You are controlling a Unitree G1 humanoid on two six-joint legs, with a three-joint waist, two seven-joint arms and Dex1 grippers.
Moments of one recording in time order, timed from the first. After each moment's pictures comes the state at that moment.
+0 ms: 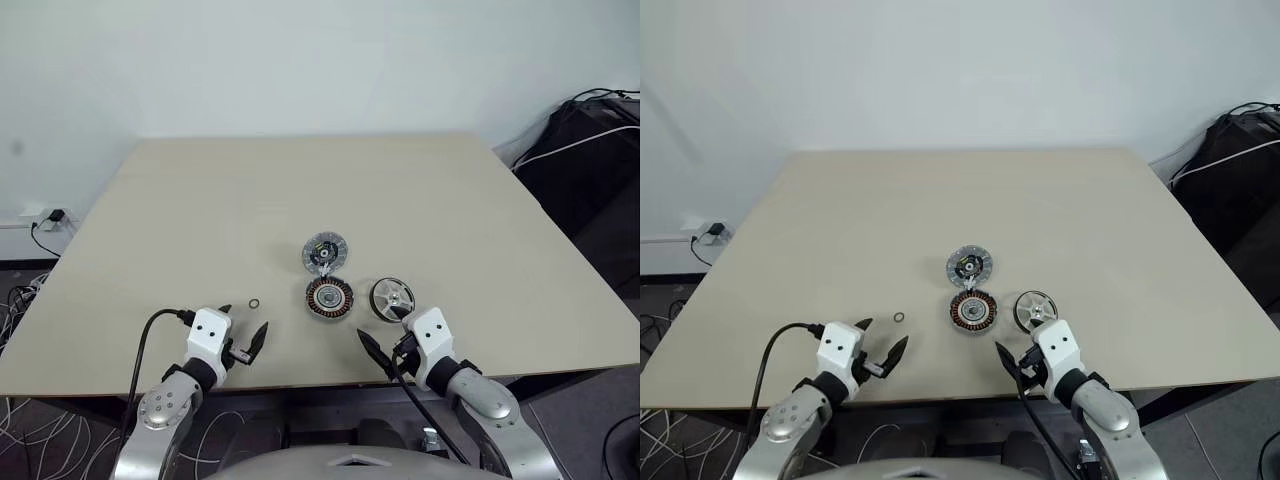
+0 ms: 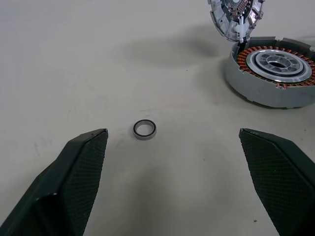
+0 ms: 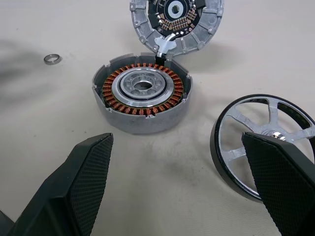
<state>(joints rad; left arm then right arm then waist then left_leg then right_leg) 0.40 0.28 -0.09 -0.28 -0.09 0.15 -0.37 0.39 -0.35 0.12 -0.40 0.13 0.29 0.44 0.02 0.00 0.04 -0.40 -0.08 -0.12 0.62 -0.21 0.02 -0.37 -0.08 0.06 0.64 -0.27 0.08</state>
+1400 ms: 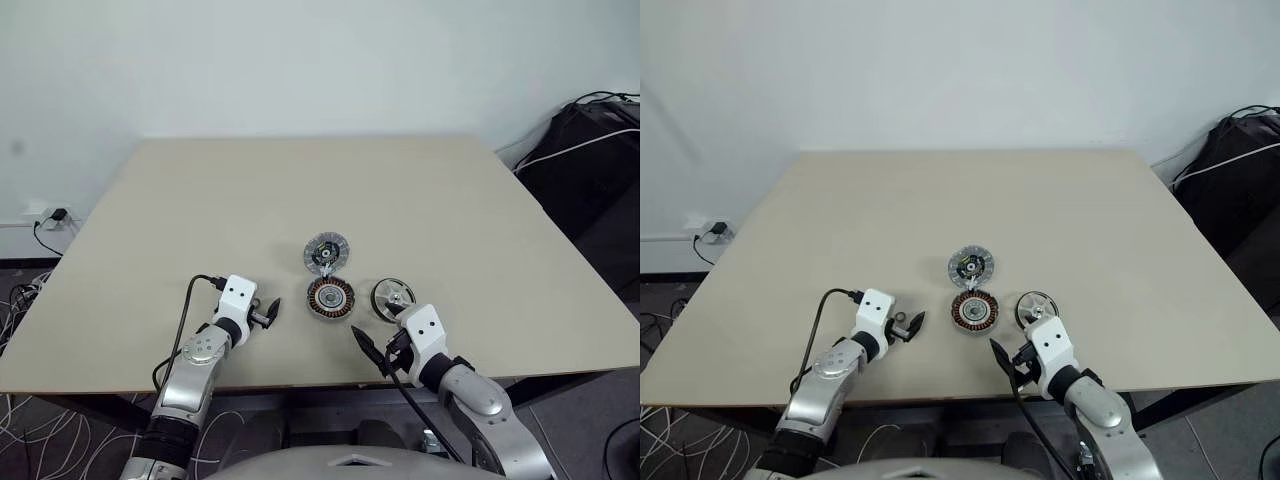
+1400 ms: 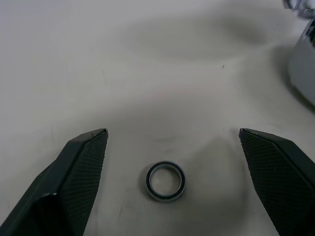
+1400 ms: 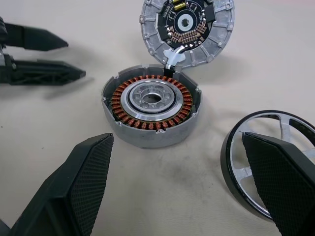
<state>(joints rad) 0.01 0.20 -0.13 0.15 0.00 0.21 -0.31 0.37 -0.34 0.15 -0.42 0.12 0.30 0.41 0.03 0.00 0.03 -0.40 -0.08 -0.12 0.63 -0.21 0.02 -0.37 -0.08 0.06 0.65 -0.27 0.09</state>
